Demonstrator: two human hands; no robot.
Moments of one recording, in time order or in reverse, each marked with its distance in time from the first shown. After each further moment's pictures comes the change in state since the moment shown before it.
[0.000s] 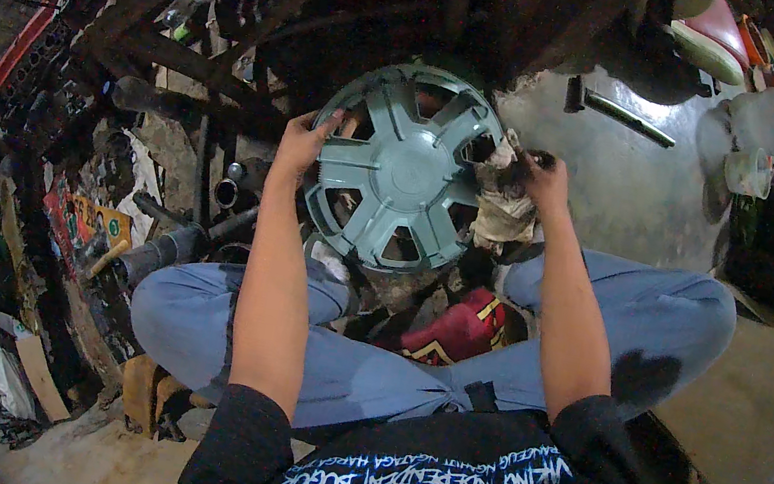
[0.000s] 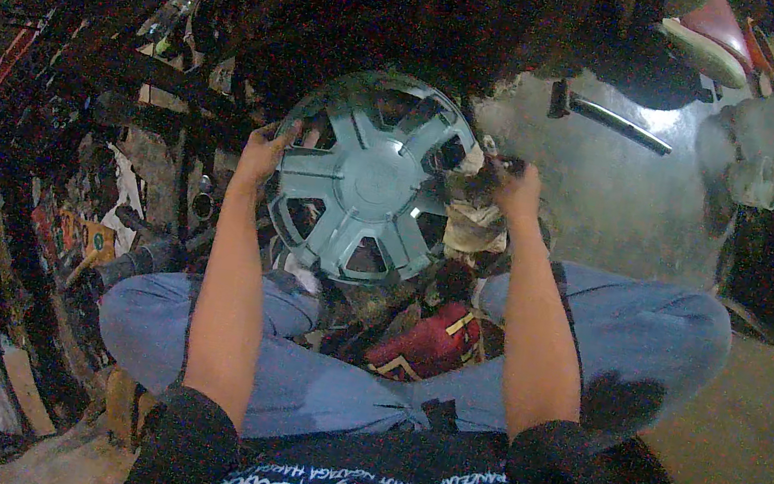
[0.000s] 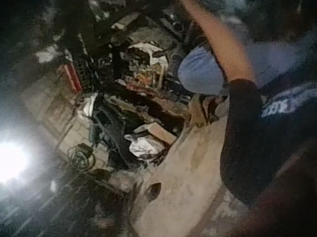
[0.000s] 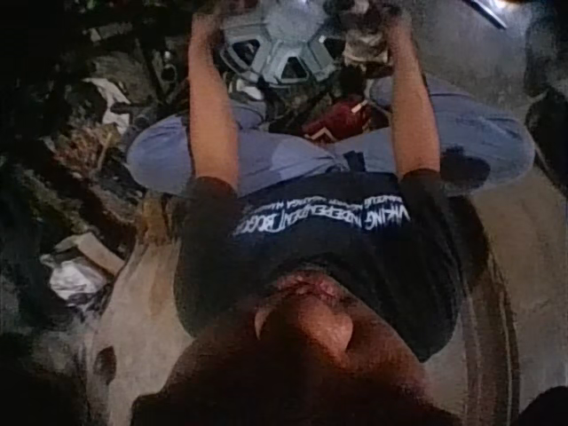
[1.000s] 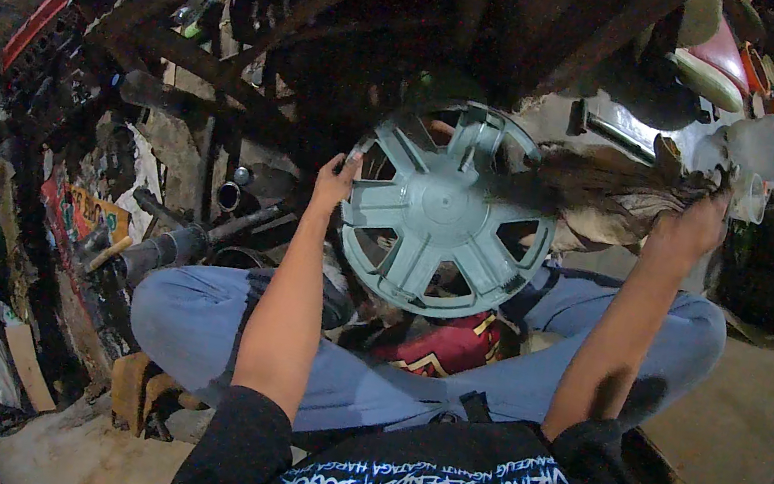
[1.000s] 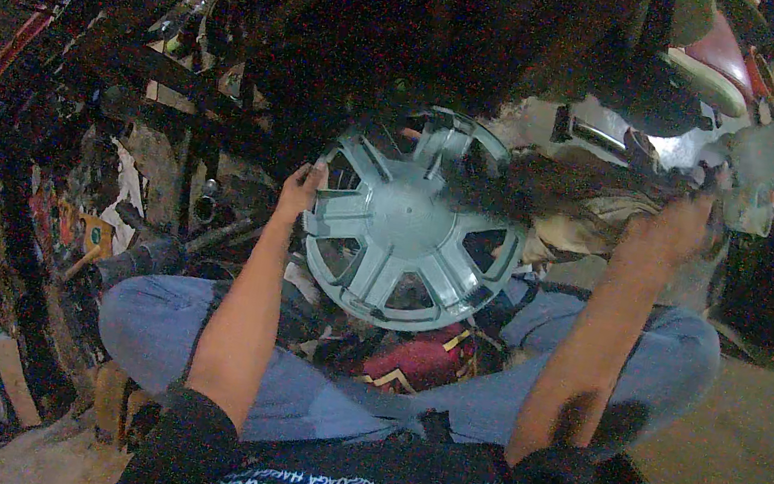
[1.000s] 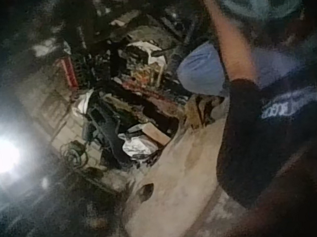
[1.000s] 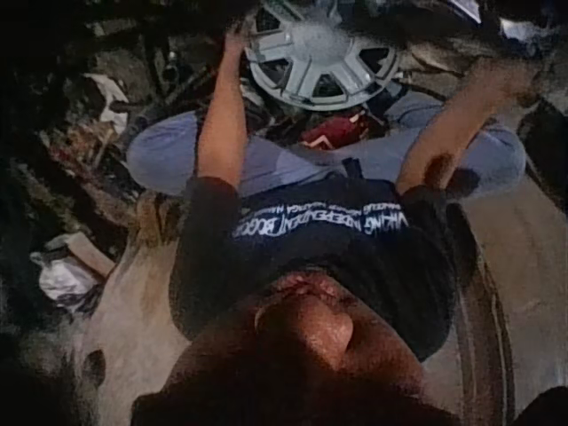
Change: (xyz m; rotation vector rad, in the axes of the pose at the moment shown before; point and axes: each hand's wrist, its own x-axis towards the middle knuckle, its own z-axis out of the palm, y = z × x) left_hand 0.039 -0.171 0.009 0.099 0.261 0.112; right_hand 0.099 -0.146 -0.223 0.956 0.818 0.584
